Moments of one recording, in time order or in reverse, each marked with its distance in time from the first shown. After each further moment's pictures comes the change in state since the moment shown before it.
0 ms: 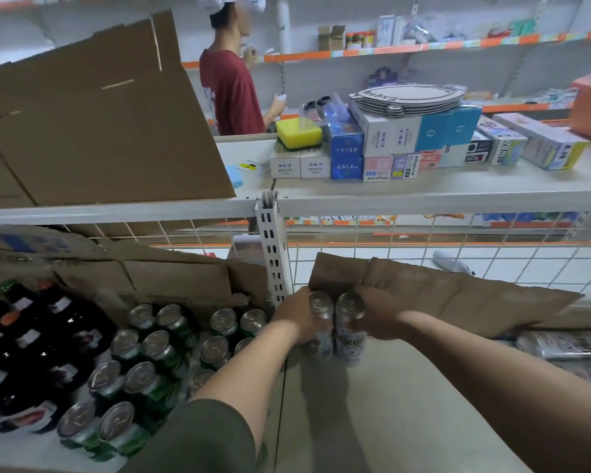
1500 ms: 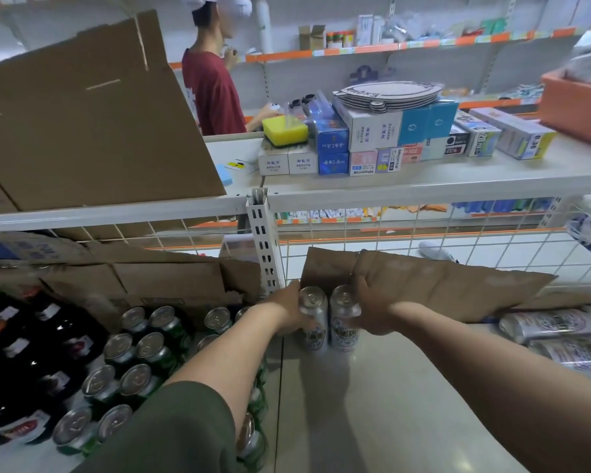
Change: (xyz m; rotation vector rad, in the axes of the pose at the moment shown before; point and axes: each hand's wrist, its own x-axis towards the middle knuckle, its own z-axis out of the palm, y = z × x) left_hand -0.008 0.001 -0.029 0.223 -0.203 0.007; right_hand -0.013 0.002 0.003 -0.096 -0.056 0.083
